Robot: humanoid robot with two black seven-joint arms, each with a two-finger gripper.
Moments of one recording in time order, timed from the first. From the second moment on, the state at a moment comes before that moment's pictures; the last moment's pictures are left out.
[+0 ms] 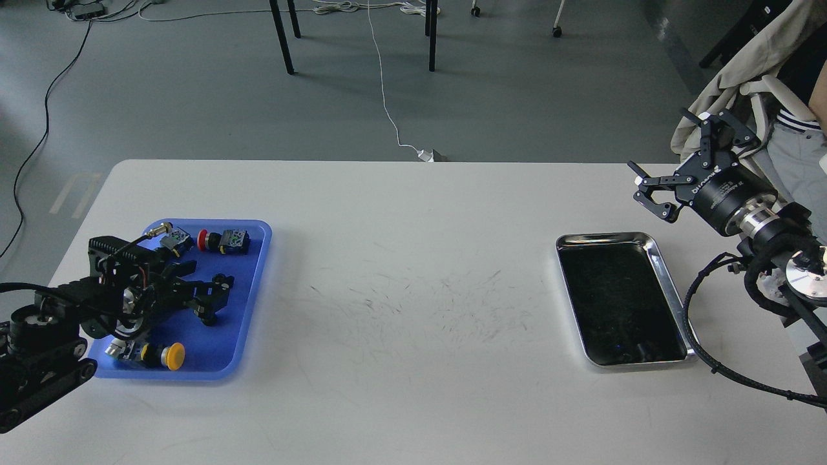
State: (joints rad) left arm -0.54 0.72 -0.37 -1.04 1.88 -0.01 -0.16; right arm 0.46 -0.57 1.05 1.05 0.07 0.31 -0.09
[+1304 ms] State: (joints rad) left arm -0.59 0.74 -0.32 -1.08 1.87 -0.02 -0.16; right arm 0.46 -0.58 1.05 1.05 0.07 0.31 -0.09
